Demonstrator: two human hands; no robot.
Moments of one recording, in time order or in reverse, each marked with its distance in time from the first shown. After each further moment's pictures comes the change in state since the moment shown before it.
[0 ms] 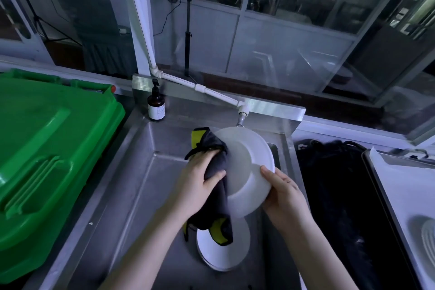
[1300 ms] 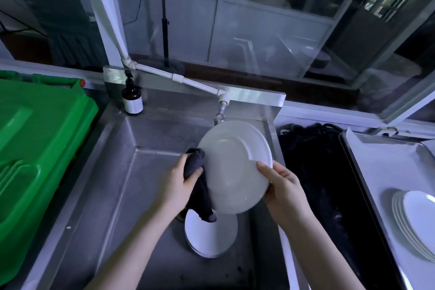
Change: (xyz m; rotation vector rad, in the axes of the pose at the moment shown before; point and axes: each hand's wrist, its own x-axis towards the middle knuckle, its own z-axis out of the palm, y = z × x) left_hand -0.006 -0.025 0.033 -0.037 0.035 -0.284; right_hand -0.022 -0.016 -0.021 -0.081 0.058 -0.104
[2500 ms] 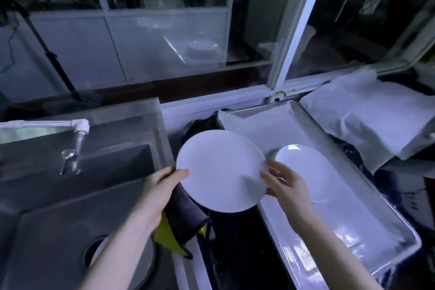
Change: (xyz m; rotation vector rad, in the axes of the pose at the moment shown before) left_hand -0.052 0.221 0.234 -0.510 -0.440 -0.255; right_hand -0.072 -0.112 -0.338 -0.396 0.527 -0.153
